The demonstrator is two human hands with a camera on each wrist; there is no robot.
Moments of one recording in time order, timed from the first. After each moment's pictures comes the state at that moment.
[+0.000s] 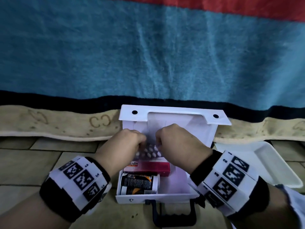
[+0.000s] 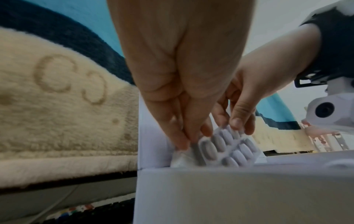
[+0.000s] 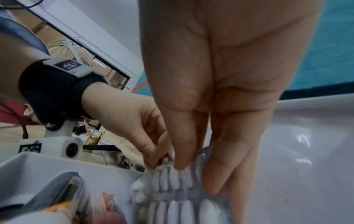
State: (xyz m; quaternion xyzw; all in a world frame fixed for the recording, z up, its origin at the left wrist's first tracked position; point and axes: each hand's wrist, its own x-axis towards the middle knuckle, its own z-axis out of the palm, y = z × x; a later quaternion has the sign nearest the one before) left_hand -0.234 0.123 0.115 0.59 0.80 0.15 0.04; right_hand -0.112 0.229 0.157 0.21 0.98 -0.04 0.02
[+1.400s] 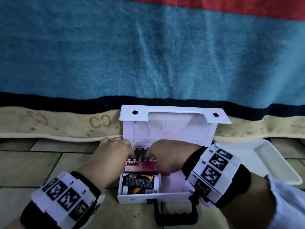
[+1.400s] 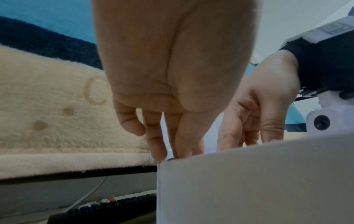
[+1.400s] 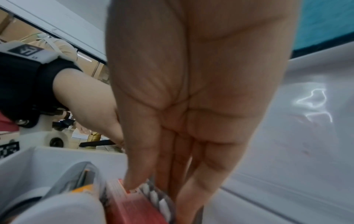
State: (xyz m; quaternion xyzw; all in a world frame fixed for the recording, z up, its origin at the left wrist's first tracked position) left_hand -0.236 0.097 0.097 0.57 0.82 0.05 0.02; right_hand -0.126 0.221 0.145 0.13 0.96 -0.11 0.23
